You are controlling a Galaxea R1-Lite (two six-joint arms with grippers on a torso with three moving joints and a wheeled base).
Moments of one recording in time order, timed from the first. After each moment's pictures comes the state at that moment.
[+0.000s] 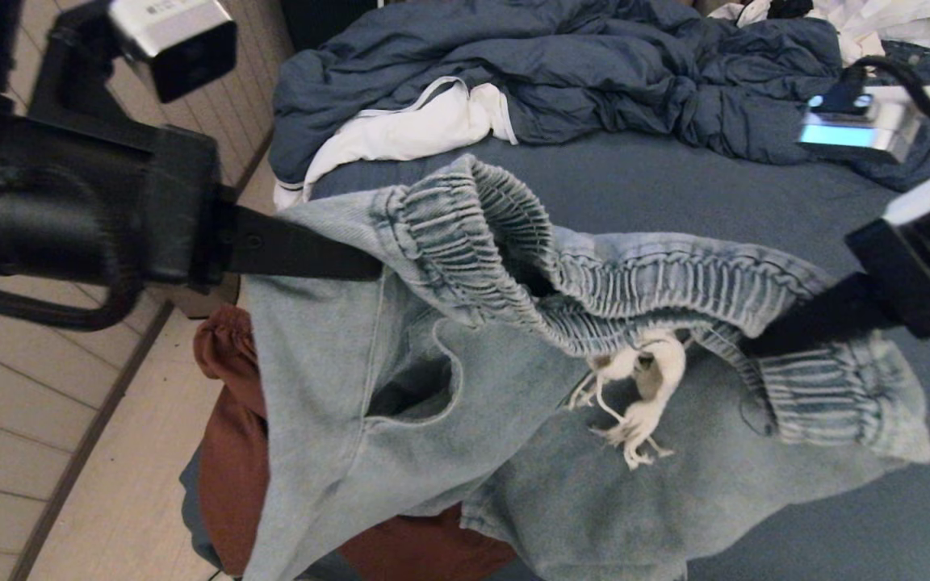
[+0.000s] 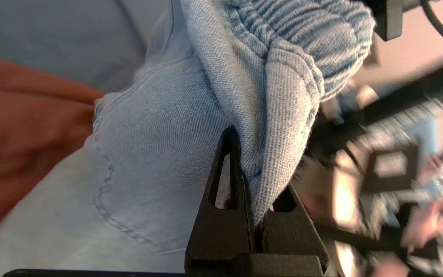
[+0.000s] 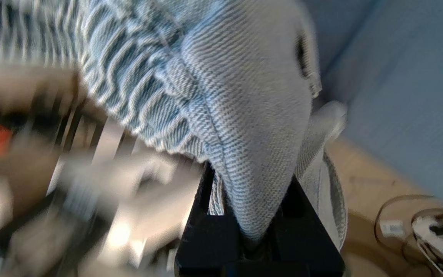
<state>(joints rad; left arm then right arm) -0.61 1.46 -1.51 0.50 -0.59 -0.23 0.45 1.56 -1.94 1.27 0.26 0.17</state>
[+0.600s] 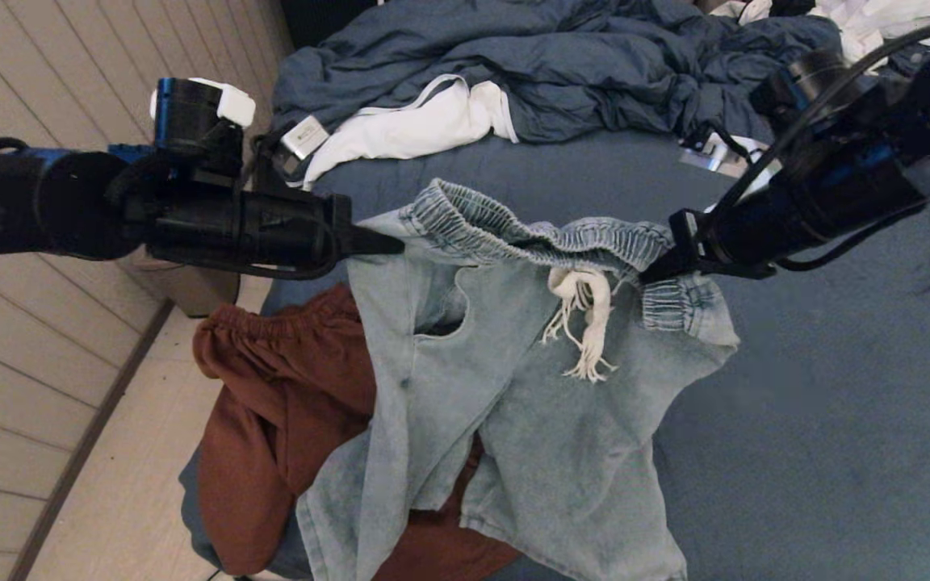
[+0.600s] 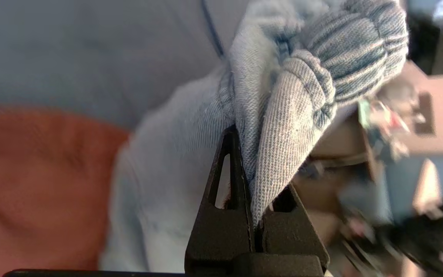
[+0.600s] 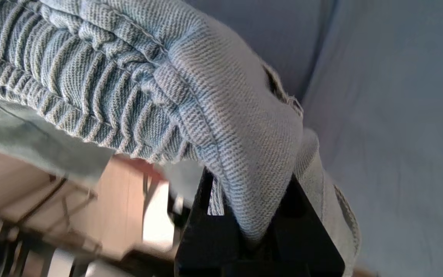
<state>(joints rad) -0.38 1.86 -1.55 0.08 -0.64 -0.24 0.21 1.87 -1.95 0.87 0.26 0.13</state>
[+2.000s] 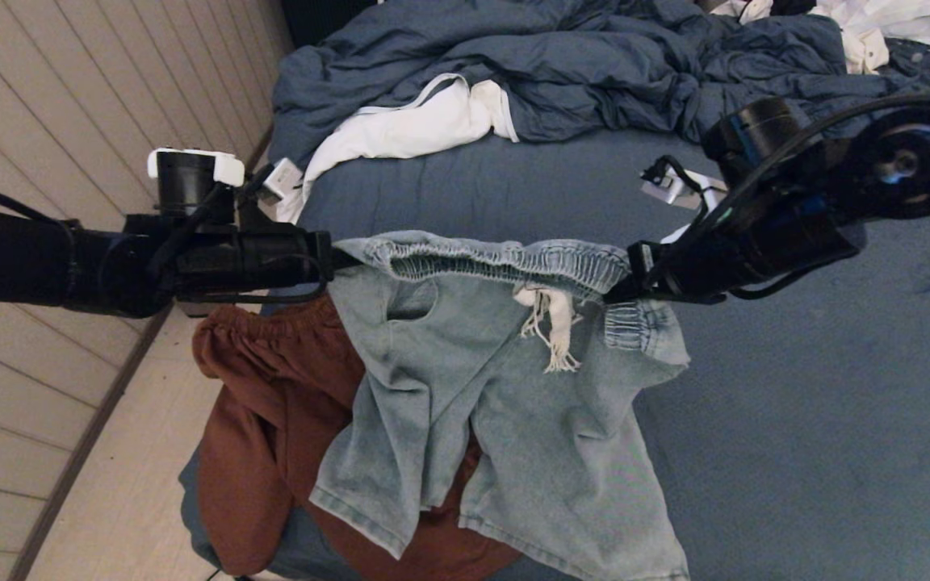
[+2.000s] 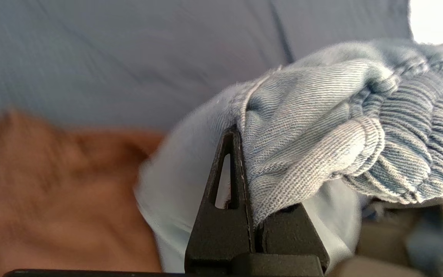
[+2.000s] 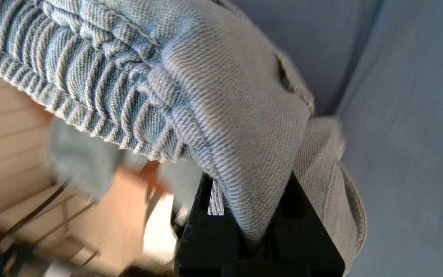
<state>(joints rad) -0.26 1.92 -1.34 -0.28 -0.58 -0.20 0.29 1.81 -1.69 0.62 0.24 0.17</state>
